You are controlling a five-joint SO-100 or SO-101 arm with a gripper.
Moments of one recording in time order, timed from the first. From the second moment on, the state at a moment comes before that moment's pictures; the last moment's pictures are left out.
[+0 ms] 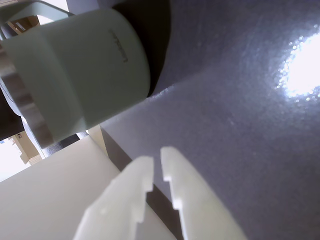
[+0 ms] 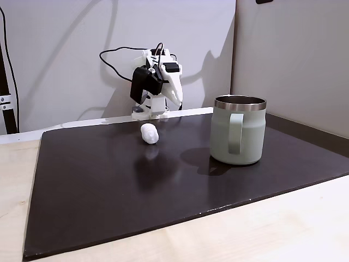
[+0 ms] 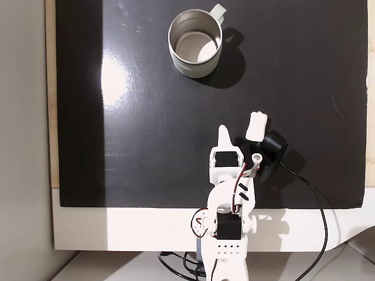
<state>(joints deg) 2.3 181.6 172.6 42.4 -2.2</state>
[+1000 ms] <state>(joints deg) 10.8 181.1 157.6 59.3 -10.0</state>
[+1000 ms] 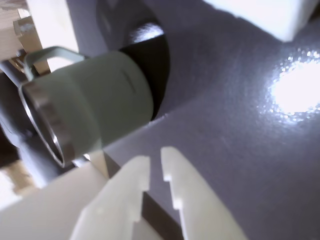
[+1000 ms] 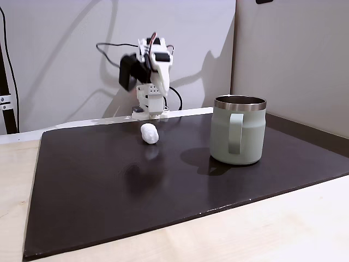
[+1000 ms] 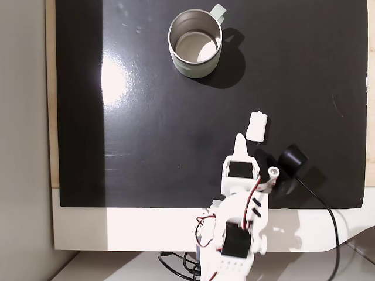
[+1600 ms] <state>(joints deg) 25.9 137.6 122.9 73.1 -57.5</state>
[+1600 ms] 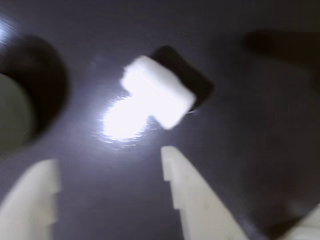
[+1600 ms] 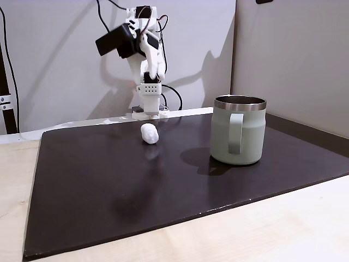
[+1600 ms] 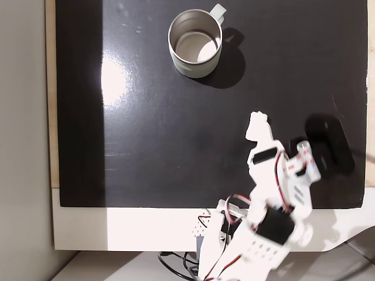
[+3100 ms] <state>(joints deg) 24.1 75.9 102.6 70.1 -79.6</state>
